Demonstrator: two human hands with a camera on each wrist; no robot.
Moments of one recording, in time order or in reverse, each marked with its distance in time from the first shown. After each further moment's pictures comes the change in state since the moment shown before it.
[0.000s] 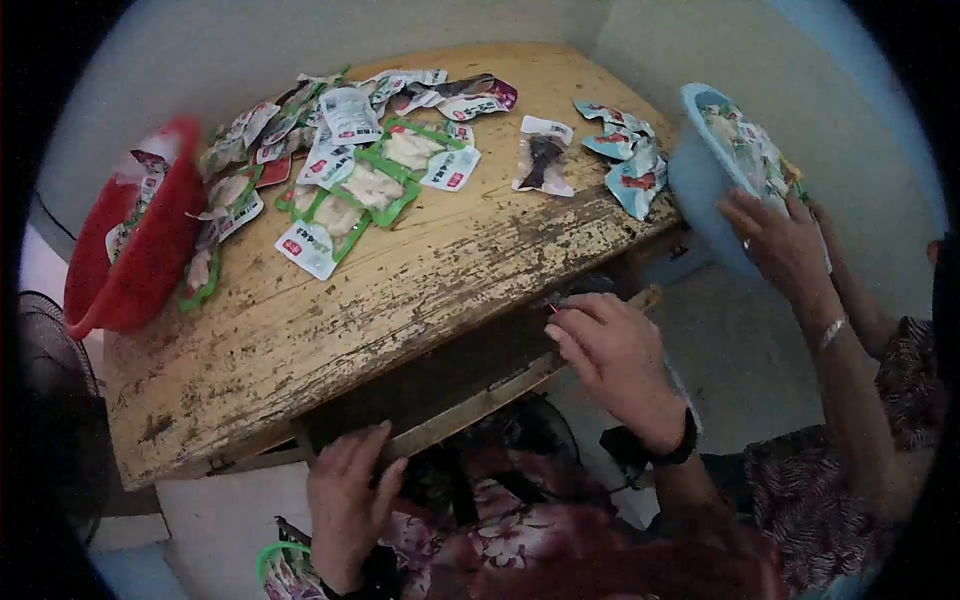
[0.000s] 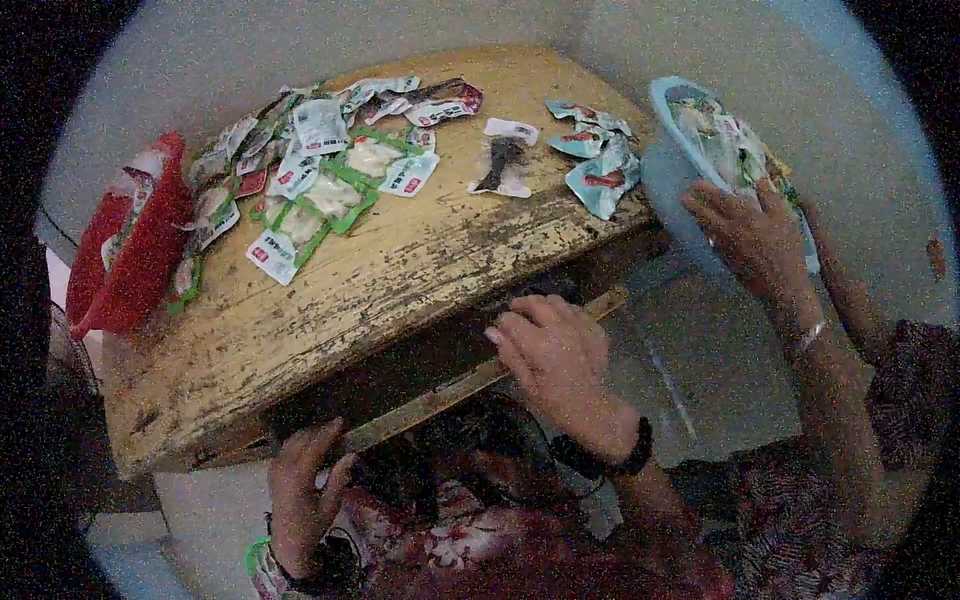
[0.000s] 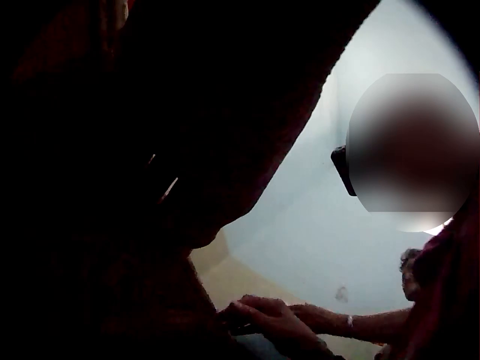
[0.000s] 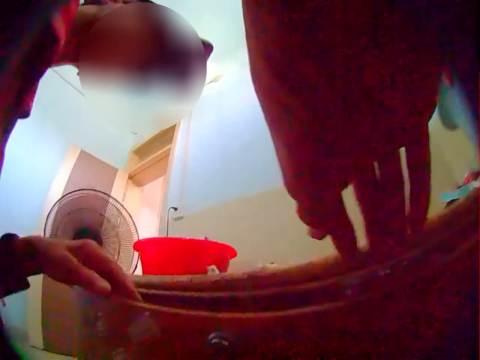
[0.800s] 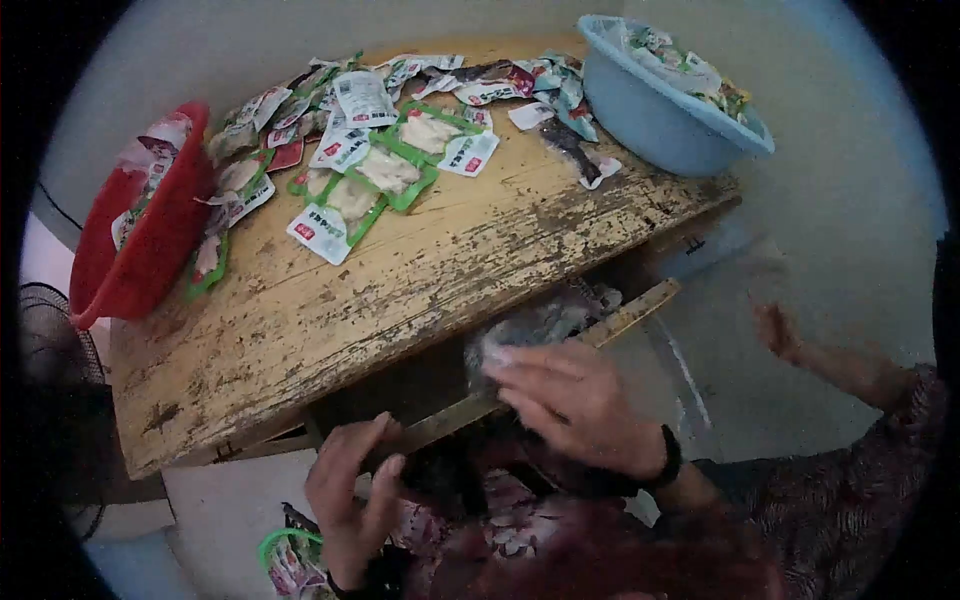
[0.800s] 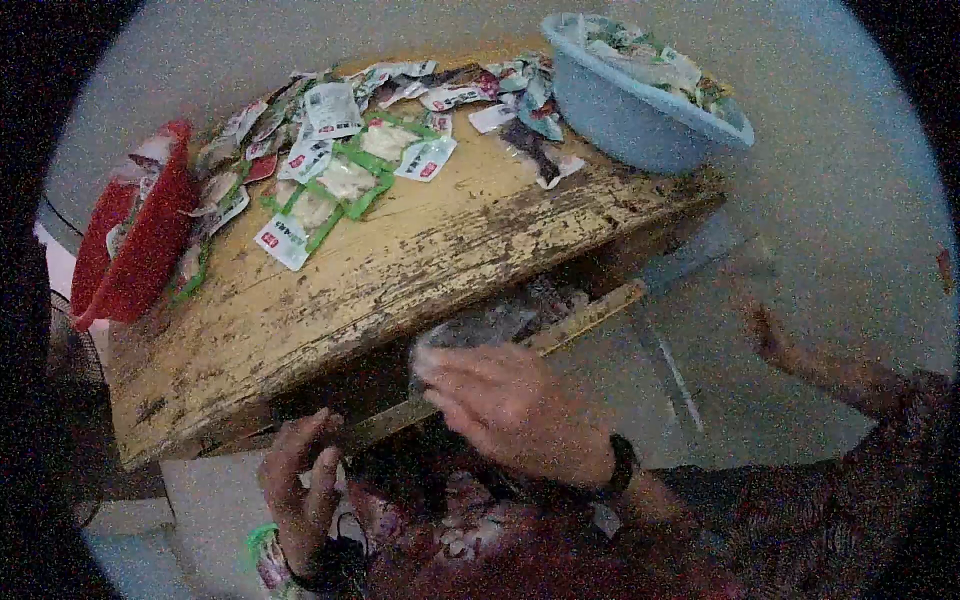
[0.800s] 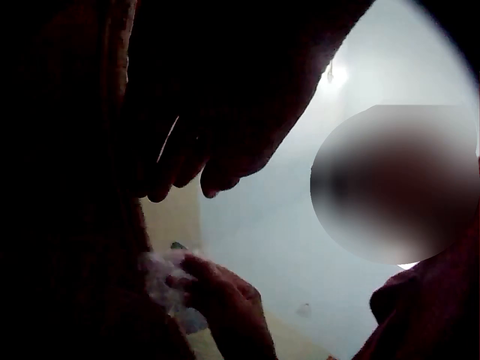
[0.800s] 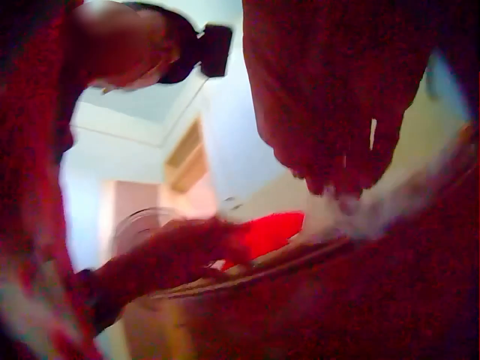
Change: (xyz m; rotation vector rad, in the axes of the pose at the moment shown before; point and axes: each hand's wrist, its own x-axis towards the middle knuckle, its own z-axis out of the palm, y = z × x) left_hand -0.003 0.002 -0.005 -0.349 0.210 0.002; right_hand -0.005 -0.049 0.011 0.482 0.070 -0.307
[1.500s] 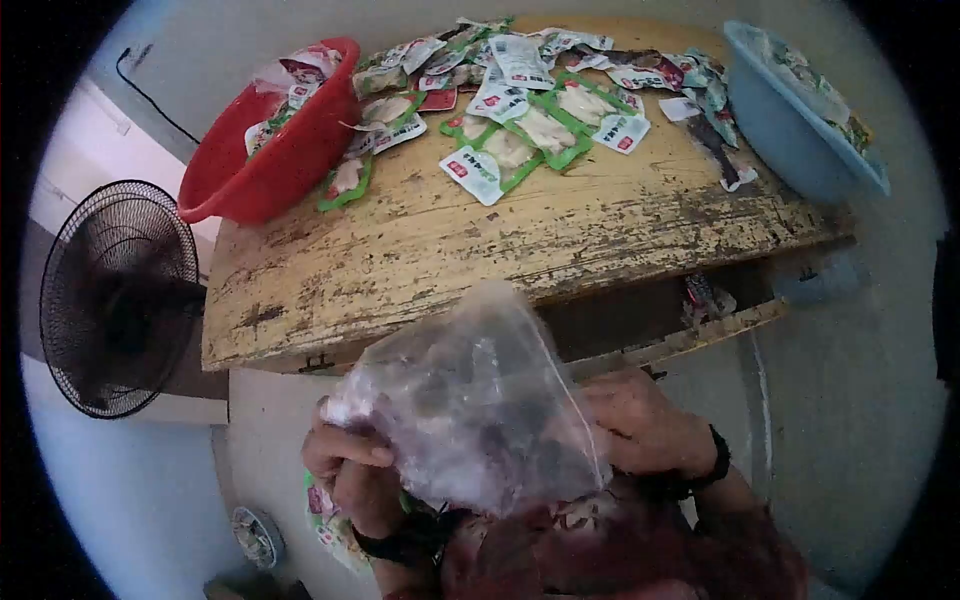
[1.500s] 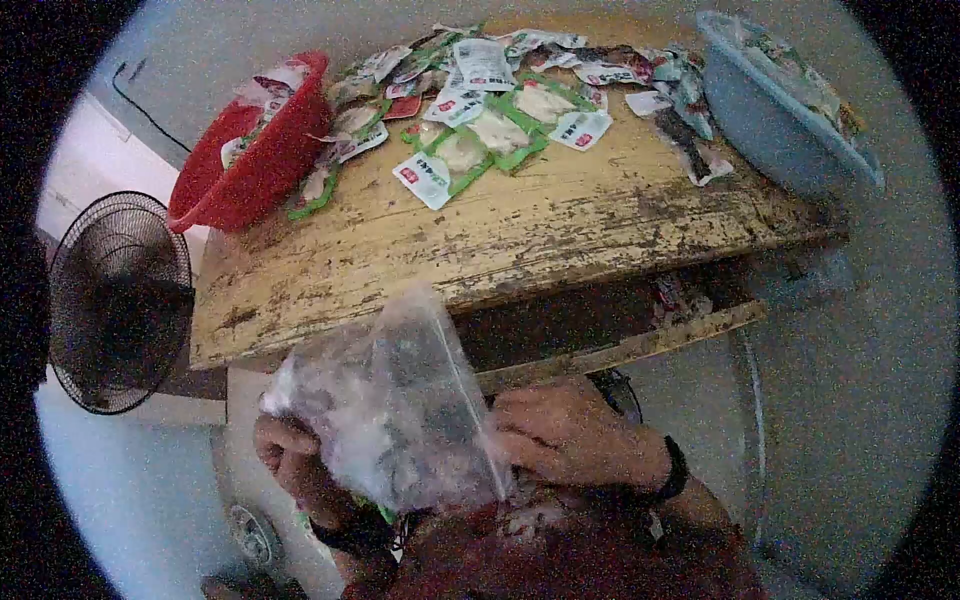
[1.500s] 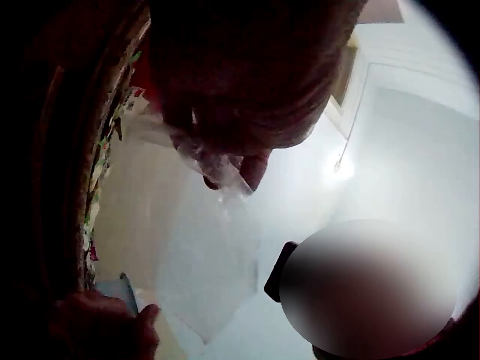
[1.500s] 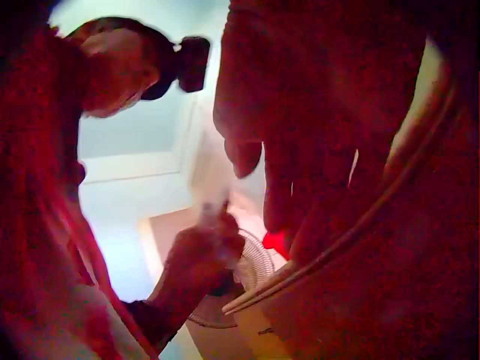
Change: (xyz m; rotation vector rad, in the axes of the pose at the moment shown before) left_hand -0.053 -0.014 -0.029 -0.659 0.651 0.080; right_hand 0.003 -0.007 0.034 0.610 -0.458 -0.171
